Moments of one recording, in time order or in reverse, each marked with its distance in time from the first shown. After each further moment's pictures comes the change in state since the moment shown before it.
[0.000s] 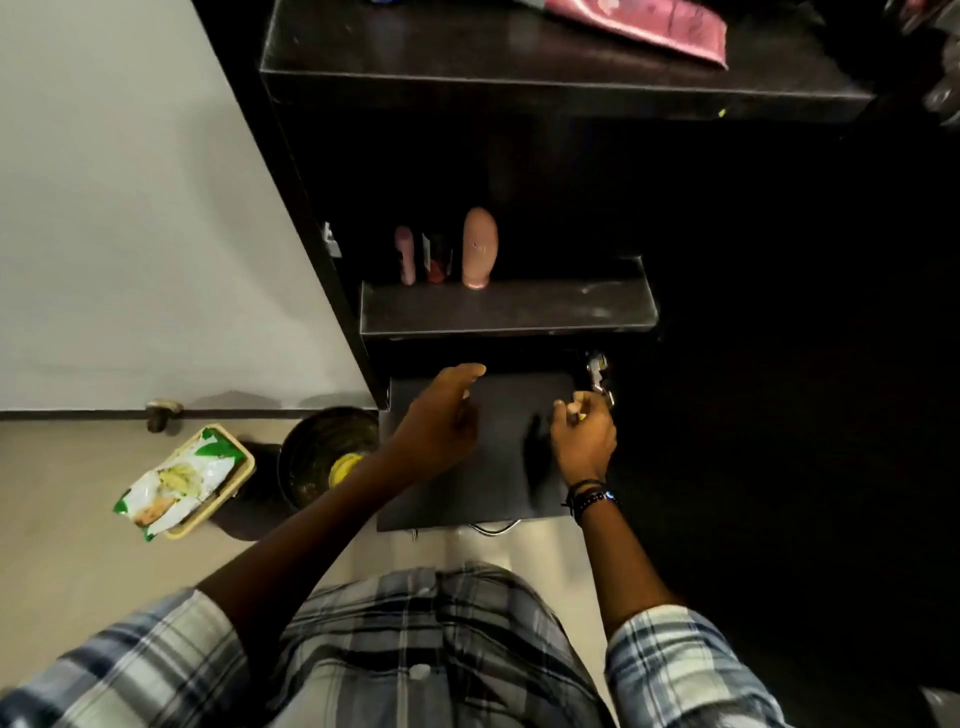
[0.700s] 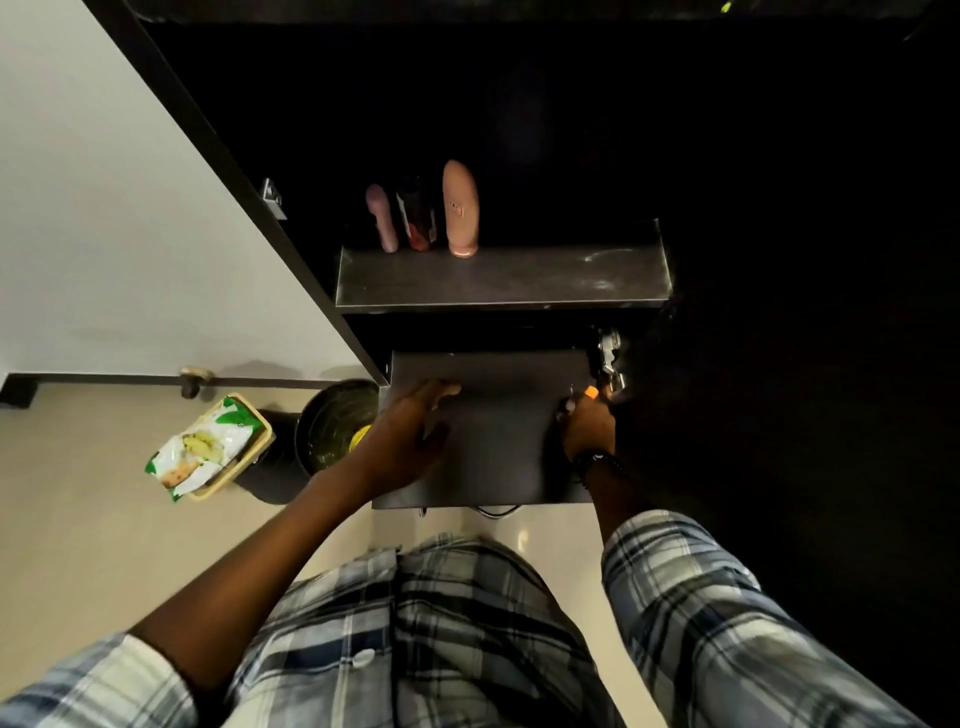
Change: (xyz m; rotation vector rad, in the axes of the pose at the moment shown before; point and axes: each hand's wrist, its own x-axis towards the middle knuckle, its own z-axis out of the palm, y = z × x) left_hand -0.018 -0.017 0.018 0.184 -0.025 -0.045; right_hand 0.049 0.066 0.019 -0.556 -0.390 -0.139
